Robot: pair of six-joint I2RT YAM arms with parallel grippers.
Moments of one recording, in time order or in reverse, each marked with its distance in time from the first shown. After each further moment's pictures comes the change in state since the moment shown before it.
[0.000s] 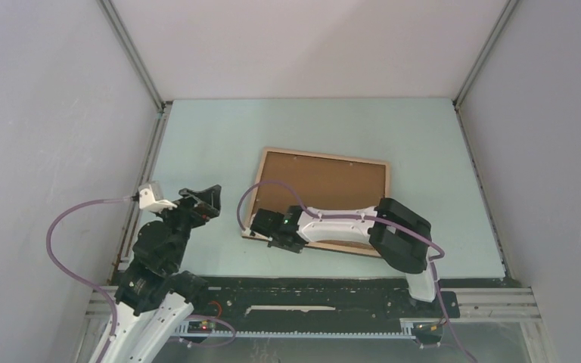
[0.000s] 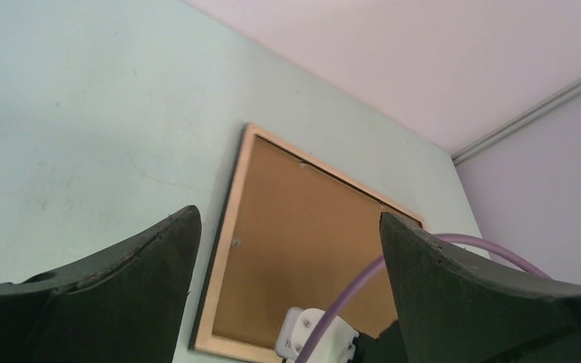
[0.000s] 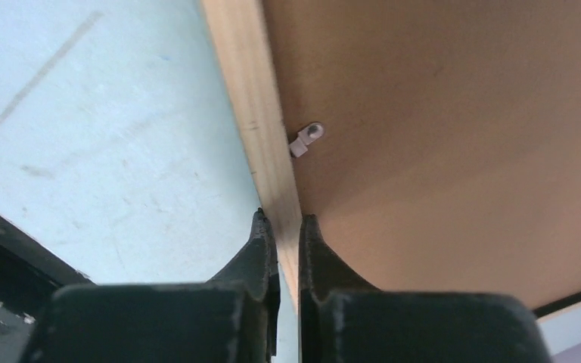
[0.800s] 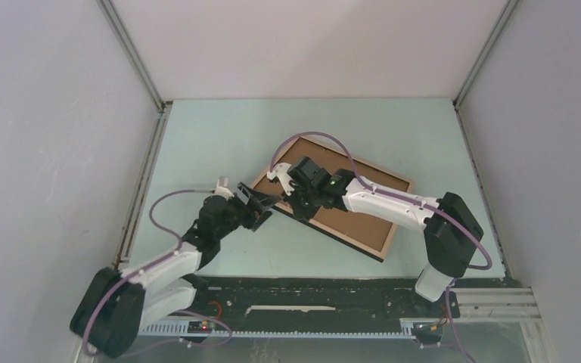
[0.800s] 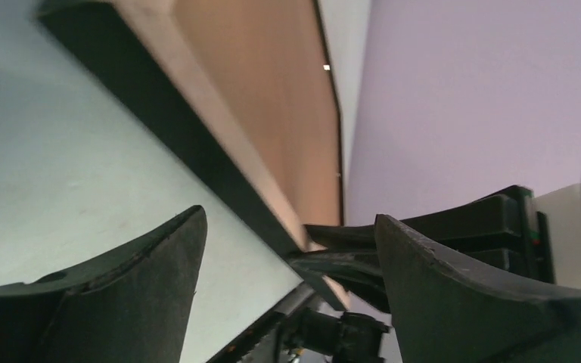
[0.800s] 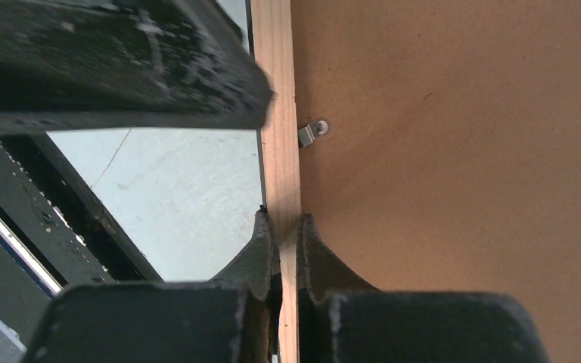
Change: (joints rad) left arm 0.001 0.728 -0.343 0.751 0.560 -0.657; right arm -0.263 -0.287 -0.093 0.187 -0.351 0.073
